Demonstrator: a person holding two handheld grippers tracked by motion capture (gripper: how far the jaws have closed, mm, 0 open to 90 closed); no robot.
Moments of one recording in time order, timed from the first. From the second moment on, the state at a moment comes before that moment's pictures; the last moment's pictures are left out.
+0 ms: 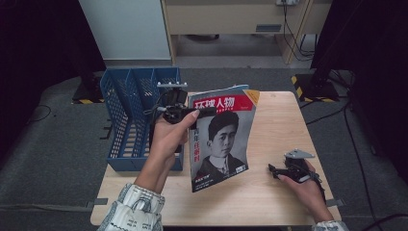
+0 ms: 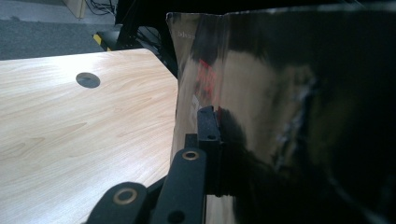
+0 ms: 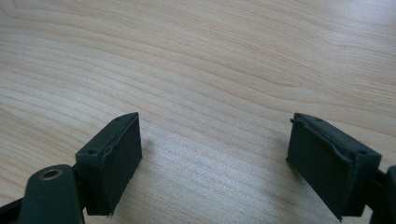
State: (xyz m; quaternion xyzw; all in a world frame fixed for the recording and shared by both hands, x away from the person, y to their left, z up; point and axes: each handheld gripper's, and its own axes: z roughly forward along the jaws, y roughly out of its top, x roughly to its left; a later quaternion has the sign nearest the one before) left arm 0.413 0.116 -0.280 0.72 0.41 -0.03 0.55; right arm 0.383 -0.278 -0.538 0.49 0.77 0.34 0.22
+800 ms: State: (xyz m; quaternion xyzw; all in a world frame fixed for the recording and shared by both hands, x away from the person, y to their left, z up) left arm 0.409 0.165 -0.275 0.71 0.44 -0.01 0.55; right arm 0.383 -0.278 -0.538 0.49 0.77 0.34 0.22
